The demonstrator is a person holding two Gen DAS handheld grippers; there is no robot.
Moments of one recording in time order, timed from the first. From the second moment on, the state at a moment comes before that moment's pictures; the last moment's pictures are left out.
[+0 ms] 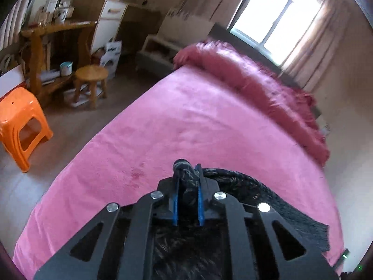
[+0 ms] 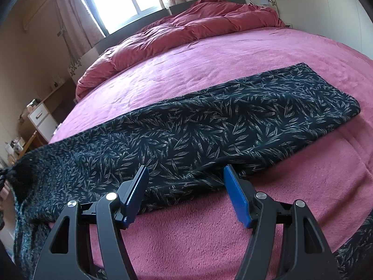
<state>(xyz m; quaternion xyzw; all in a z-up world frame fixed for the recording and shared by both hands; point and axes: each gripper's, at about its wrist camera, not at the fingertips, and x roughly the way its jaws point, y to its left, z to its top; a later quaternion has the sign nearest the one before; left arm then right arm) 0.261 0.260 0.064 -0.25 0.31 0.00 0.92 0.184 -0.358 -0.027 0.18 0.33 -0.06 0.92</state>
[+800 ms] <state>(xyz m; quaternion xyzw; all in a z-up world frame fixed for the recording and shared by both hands) 0.071 0.257 -0.038 -0.34 0.27 -0.04 0.90 0.239 -0.312 0.020 0.30 0.41 0.03 0.86</state>
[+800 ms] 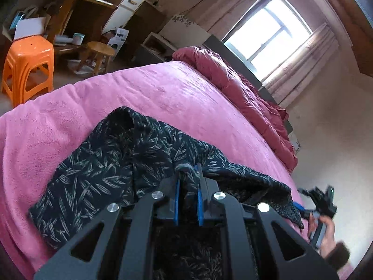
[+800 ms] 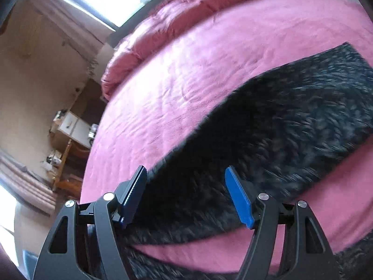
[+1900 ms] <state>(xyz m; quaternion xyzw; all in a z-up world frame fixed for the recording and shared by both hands) 0.009 0.306 -0.039 -0.44 0.21 -0.02 0.87 -0.022 -0.320 -0.015 0.33 0.38 0.12 0.86</state>
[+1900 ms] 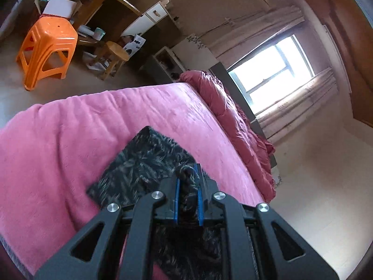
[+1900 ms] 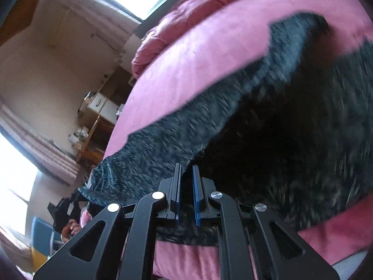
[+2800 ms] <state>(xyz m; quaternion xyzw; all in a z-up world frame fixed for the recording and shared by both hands) 0.030 0.295 -0.005 -0.35 0.37 0.07 0.86 0.027 -0.333 -0.022 0.36 0.41 0.06 0.83</state>
